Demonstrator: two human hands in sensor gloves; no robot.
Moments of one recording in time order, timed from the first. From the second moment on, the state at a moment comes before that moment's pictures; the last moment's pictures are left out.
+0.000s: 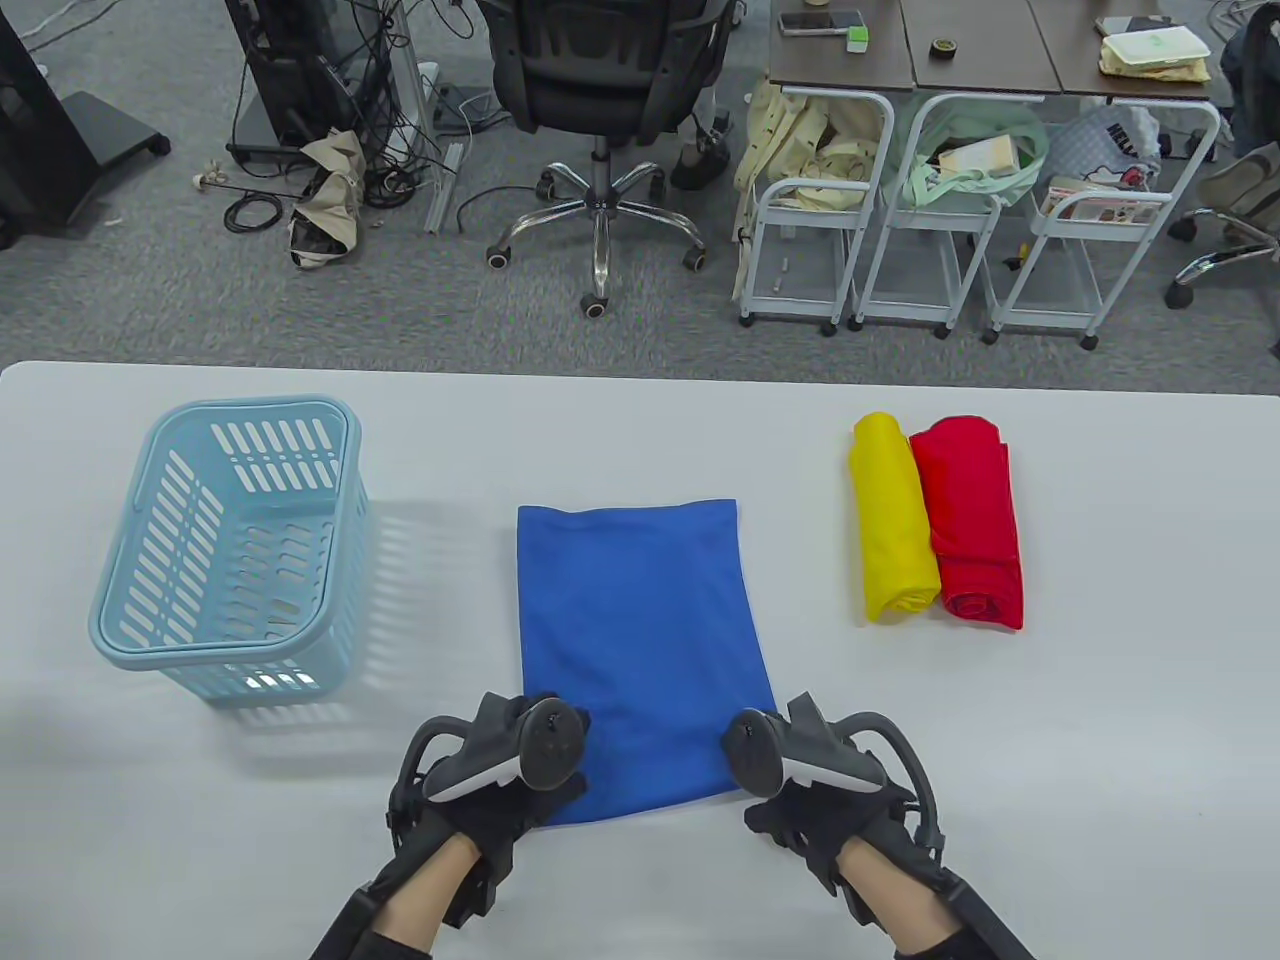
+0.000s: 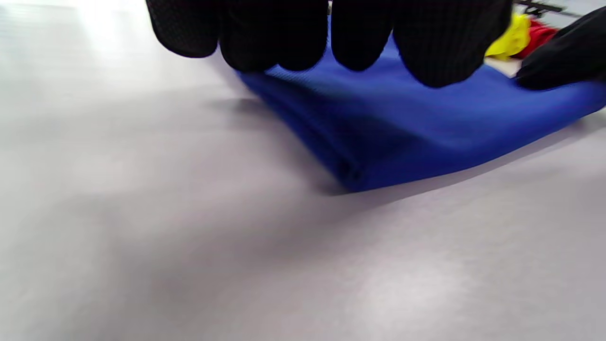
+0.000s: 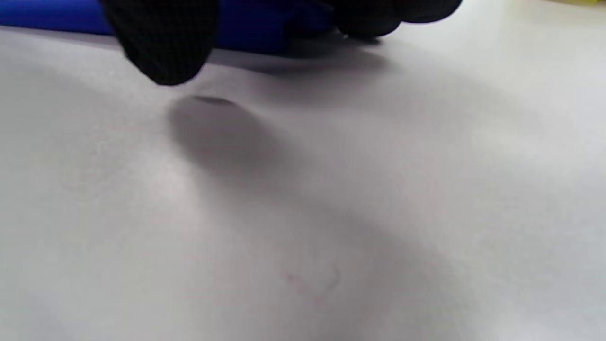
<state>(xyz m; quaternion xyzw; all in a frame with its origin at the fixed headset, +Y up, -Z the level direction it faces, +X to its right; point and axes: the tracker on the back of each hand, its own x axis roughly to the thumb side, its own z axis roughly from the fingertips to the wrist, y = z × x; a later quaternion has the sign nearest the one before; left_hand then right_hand) -0.138 -0.744 -0.259 -0.20 -0.23 0.03 0.95 0.110 -0.751 -0.250 -0.19 -0.25 -0.95 0.08</state>
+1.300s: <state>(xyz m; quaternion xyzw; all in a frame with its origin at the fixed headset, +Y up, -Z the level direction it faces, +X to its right) -0.140 -0.733 -0.252 -0.15 -0.27 0.06 0.95 0.149 -0.754 -0.272 -0.11 -0.31 -0.94 -0.10</state>
